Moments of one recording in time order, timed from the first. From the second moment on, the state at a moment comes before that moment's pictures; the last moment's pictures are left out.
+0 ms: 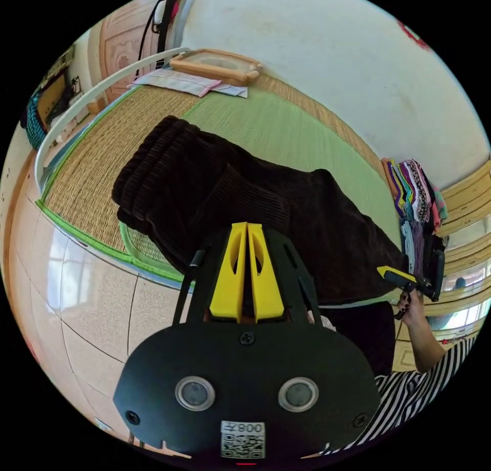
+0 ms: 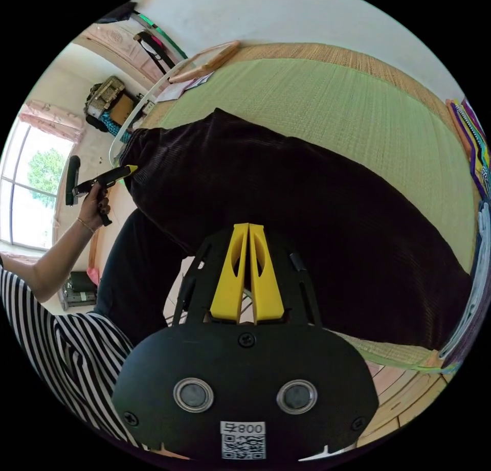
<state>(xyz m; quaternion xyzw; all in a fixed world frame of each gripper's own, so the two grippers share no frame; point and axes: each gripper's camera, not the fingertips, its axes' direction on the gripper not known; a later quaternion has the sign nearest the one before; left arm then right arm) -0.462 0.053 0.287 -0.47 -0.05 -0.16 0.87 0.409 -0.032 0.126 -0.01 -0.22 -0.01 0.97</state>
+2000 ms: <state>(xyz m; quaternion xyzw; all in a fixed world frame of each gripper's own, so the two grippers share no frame) 0.413 0.043 0.635 -0.63 0.44 0.28 0.58 0.873 0.422 0.080 0.24 -0.38 0.50 0.74</state>
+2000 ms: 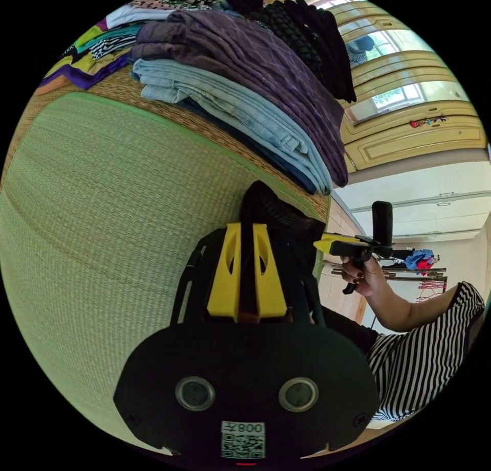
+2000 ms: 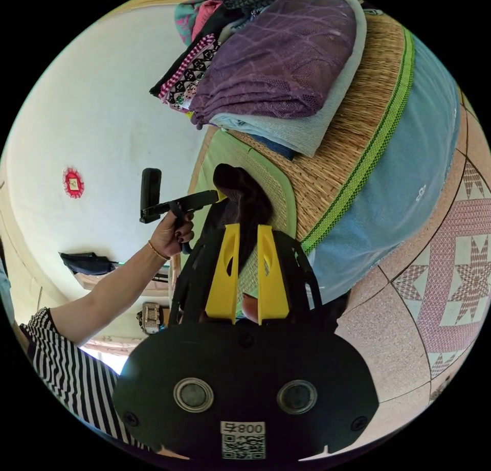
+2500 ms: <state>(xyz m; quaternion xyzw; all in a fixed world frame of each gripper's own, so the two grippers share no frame) 0.385 0.004 0.635 -0.61 0.46 0.28 0.58 0.835 0.426 0.056 0.28 -0.38 0.48 0.74</state>
